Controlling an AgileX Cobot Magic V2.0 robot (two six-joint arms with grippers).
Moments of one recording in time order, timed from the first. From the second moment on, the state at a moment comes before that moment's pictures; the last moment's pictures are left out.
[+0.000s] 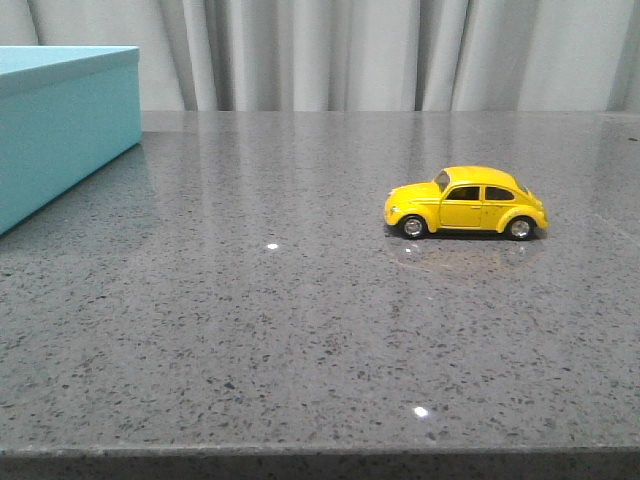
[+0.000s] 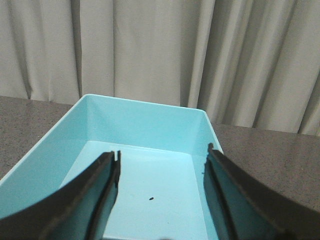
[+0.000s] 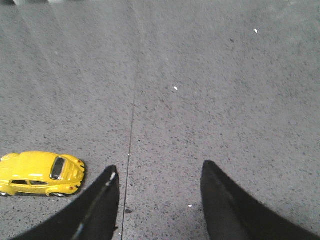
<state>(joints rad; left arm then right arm) 0.01 0.37 -0.41 -0.24 0.12 0.06 0.21 0.71 -0.73 -0.22 0.59 0.41</state>
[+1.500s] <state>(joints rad) 0.01 0.37 -0.41 -0.24 0.12 0.06 0.39 1.47 -1.30 -0.03 1.02 0.51</state>
